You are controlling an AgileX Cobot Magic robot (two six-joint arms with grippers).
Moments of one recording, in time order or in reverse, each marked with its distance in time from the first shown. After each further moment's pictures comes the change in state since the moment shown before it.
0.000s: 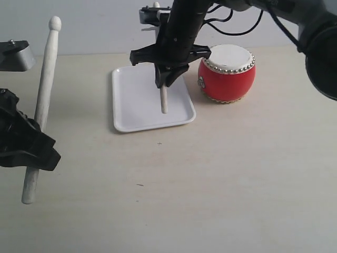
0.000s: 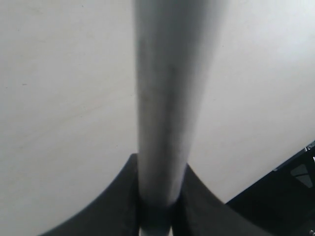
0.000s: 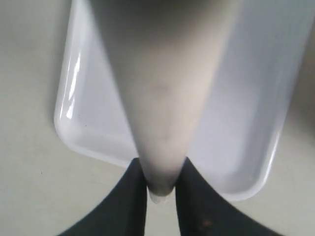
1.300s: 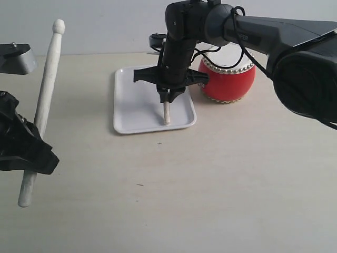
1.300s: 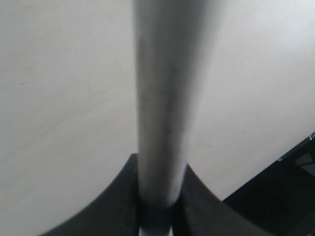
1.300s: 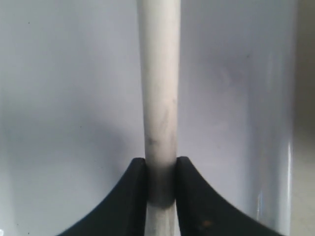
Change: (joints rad) left arm 0.000 0.000 0.000 0.000 0.017 0.040; right arm 0.015 0.142 0.000 -0.132 -0.165 0.350
